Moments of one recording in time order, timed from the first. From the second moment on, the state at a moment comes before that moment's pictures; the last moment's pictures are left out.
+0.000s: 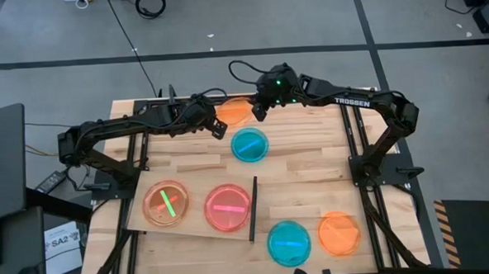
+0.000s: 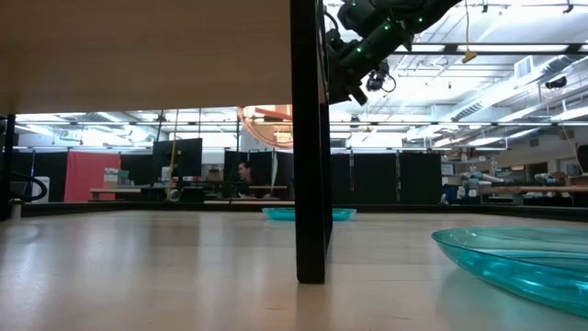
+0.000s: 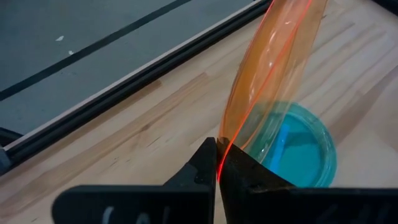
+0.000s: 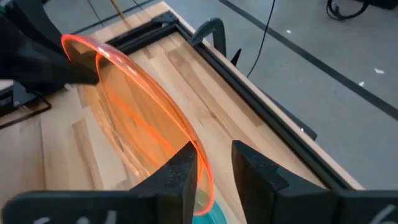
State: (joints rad) left arm 0.28 1.42 1.19 -0.61 -0.42 -0.47; right arm -0.48 1.61 1.33 -0.29 -0.05 0.16
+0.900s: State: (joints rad) left arm 0.29 1.32 1.19 -0.69 -0.37 -0.43; right arm -0.57 1.61 1.33 -0.57 -0.04 0.15
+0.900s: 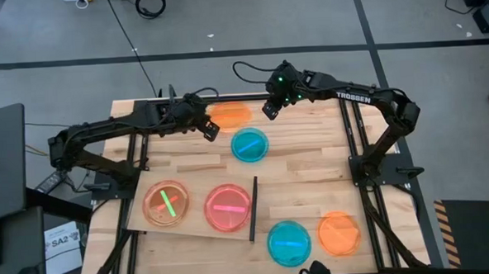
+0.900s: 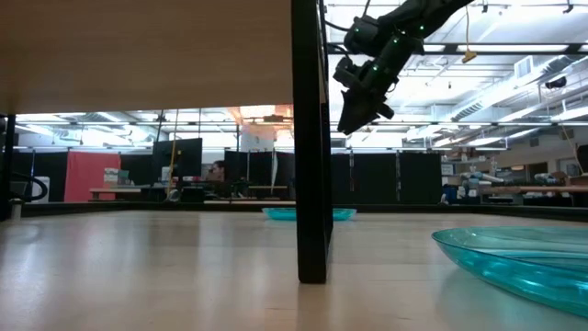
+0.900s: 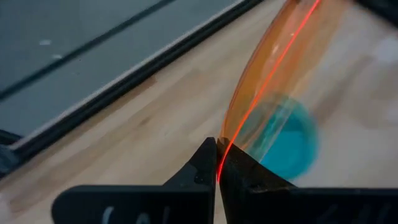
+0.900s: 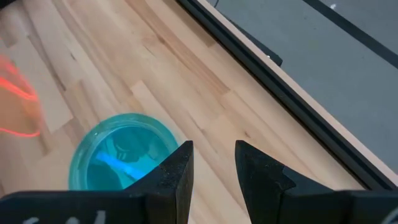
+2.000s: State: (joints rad) left arm 0.09 0.91 1.19 -1.24 0.49 -0.84; right arm -0.58 1.61 1.33 -0.58 -0.05 0.15
